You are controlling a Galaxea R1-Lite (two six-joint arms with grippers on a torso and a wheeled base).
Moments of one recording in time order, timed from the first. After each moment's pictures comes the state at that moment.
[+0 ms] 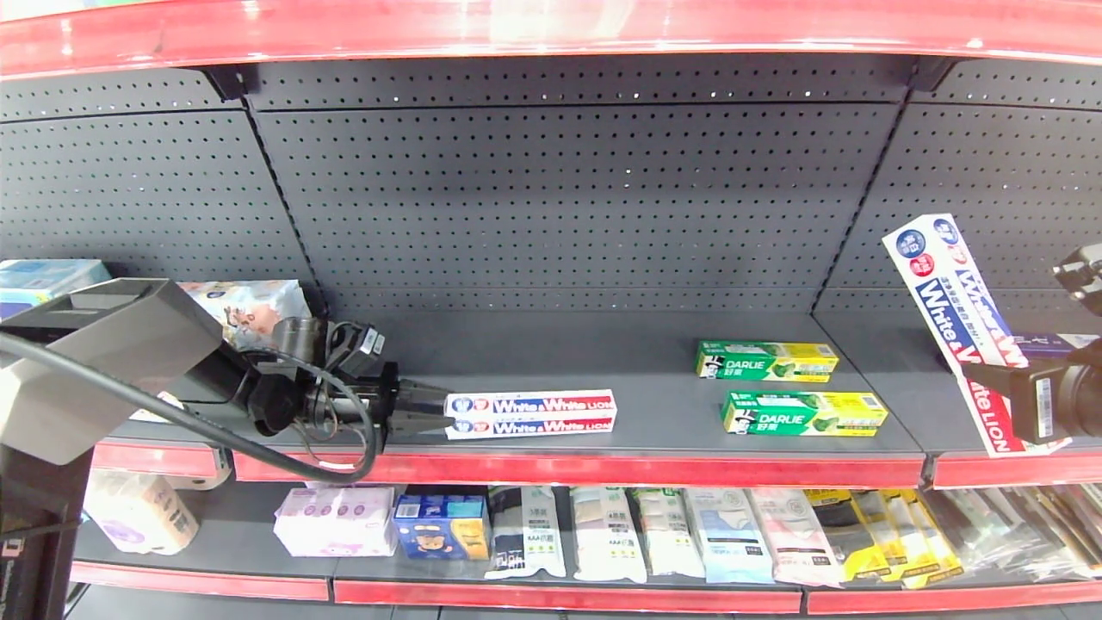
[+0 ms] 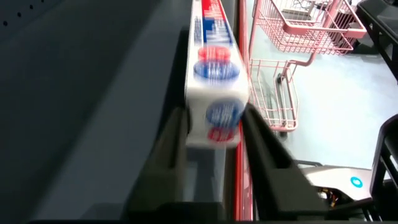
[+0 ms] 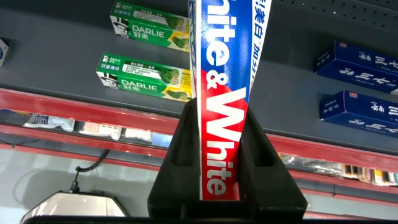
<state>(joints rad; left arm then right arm) -0.04 2.36 -1.14 -0.46 -1.36 0.79 -0.03 1.25 -0.67 -0.13 0.01 -0.23</state>
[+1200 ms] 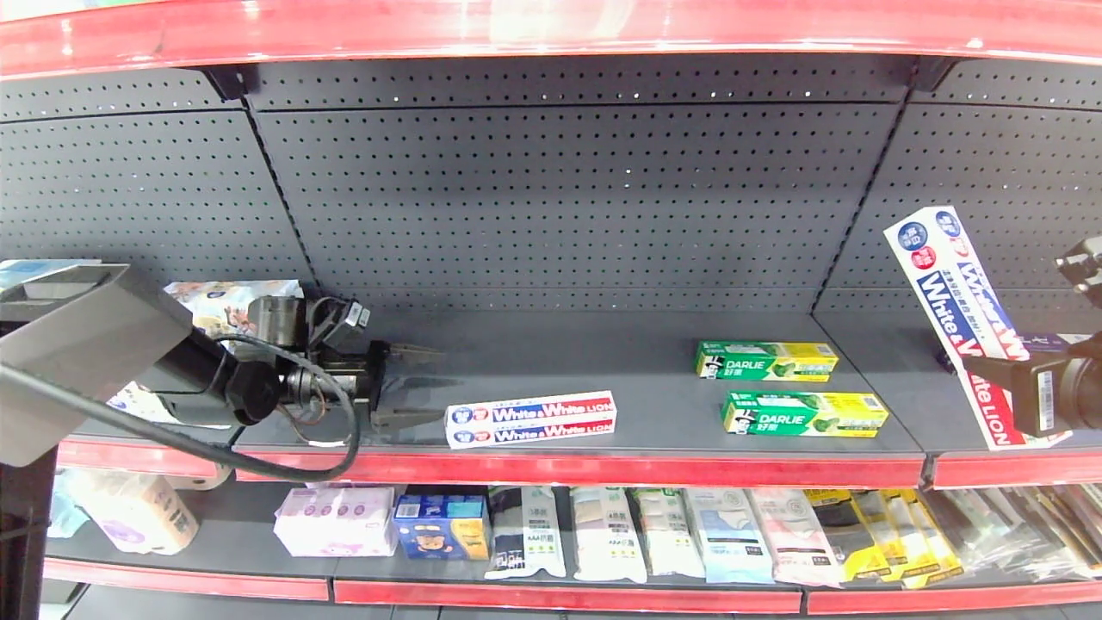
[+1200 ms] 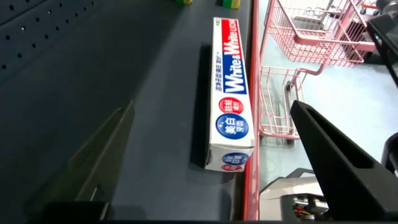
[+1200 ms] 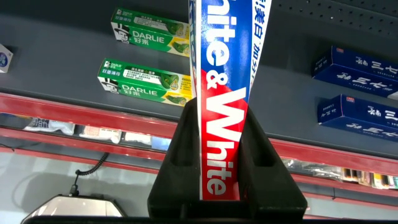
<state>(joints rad) -0.01 2.29 -1.13 -0.54 -1.34 0.65 -0.03 1.26 -0.68 -0.14 0.01 -0.23</state>
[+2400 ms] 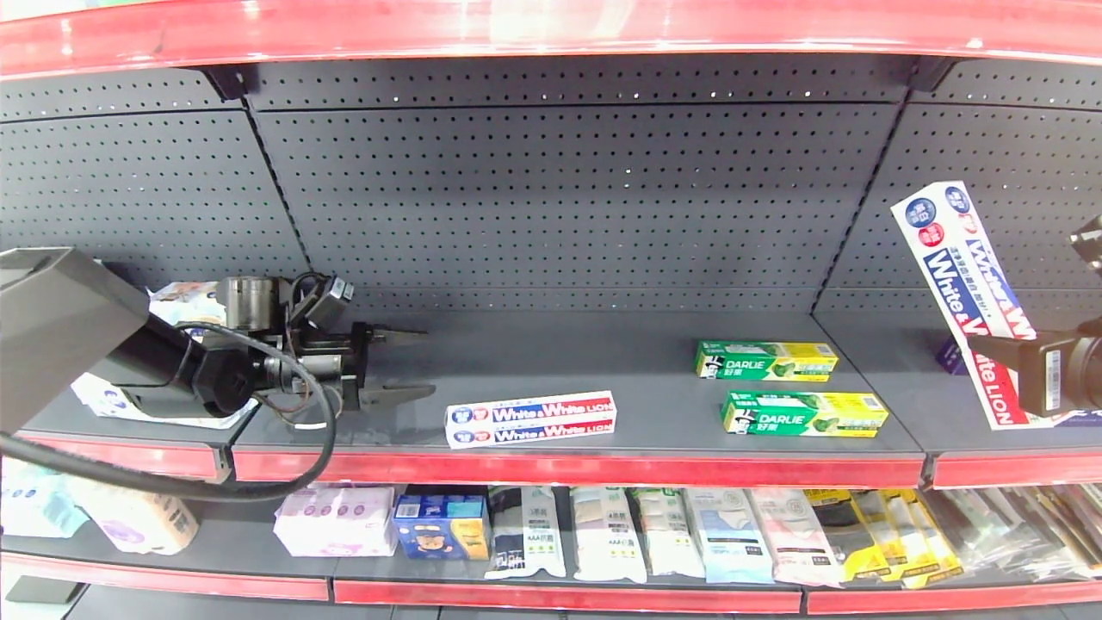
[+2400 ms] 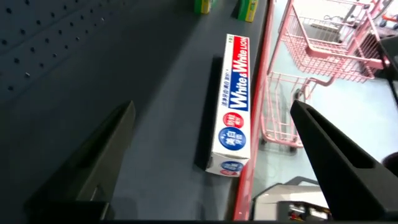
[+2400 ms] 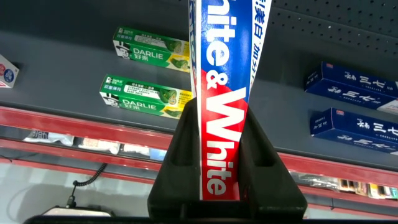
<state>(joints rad) 0.01 2.20 -1.09 -0.59 -1.28 0.50 -0.03 1.25 -0.72 -0.13 0.01 -0.23</state>
